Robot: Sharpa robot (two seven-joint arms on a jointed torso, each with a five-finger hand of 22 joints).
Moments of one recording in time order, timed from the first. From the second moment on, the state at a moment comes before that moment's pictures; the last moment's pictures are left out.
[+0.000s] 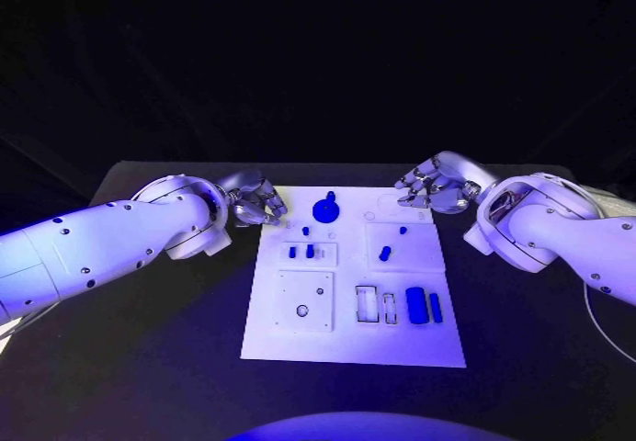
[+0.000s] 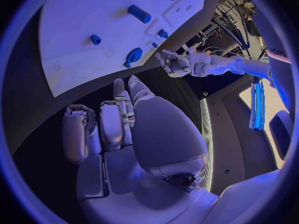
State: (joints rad) left arm 1.25 -0.81 -0.03 1.41 -1.01 -0.17 -0.09; left_hand 1.39 -0.14 0.58 -0.09 0.10 1.01 0.18 0.12 0.13 1.02 0.11 0.23 0.13 1.35 0.02 1.17 0.90 0.13 1.31 0.12 0.96 1.09; right arm 1.18 -0.95 0.08 1.60 -1.27 -0.32 -0.11; right_hand 1.51 -0.02 0.11 0.13 0.19 1.04 0.13 0.07 0.09 1.07 0.07 0.25 0.50 1.47 -0.01 1.23 1.16 0.05 1.42 0.09 1.44 1.31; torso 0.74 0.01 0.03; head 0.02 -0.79
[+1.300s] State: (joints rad) left arm 1.24 -0.89 -0.03 1.53 0.13 -0.31 0.35; left_hand 1.34 -0.10 0.49 -0.04 0.10 1.01 0.16 0.16 0.12 1.06 0.09 0.36 0.17 1.25 0.01 1.04 0.69 0.16 1.21 0.11 0.71 0.92; right arm 1.12 -0.89 0.08 1.60 -1.81 -0.11 -0.23; right_hand 1.46 -0.12 0.31 0.13 0.11 1.12 0.12 0.07 0.09 1.10 0.07 0.10 0.14 1.47 -0.01 1.18 1.06 0.05 1.41 0.10 1.41 1.30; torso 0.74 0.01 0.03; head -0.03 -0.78
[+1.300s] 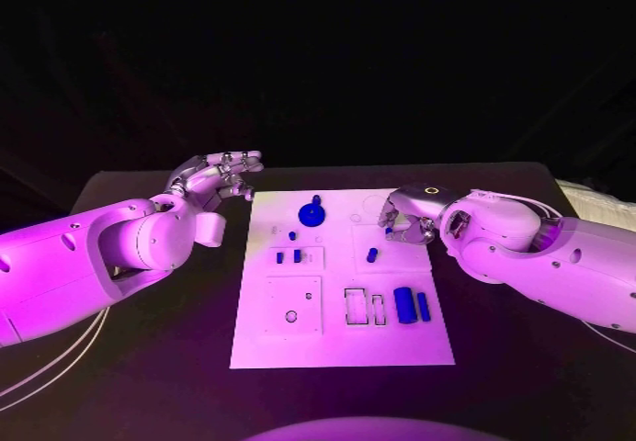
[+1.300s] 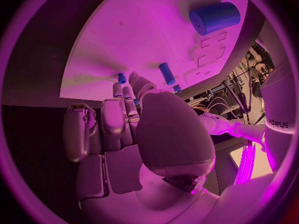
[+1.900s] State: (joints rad) left arm 1.24 -0.89 -0.03 1.54 0.13 -0.31 0.35; left_hand 1.32 -0.10 0.45 -0.03 0.10 1.00 0.17 0.16 0.12 1.04 0.09 0.38 0.17 1.24 0.01 1.04 0.67 0.16 1.21 0.11 0.68 0.90; right arm 1.11 -0.88 0.08 1.59 -1.85 -0.08 -0.25; right_hand 1.47 -0.11 0.38 0.10 0.09 1.15 0.11 0.07 0.09 1.14 0.07 0.10 0.10 1.47 -0.01 1.18 1.05 0.05 1.41 0.10 1.41 1.30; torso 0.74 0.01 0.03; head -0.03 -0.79
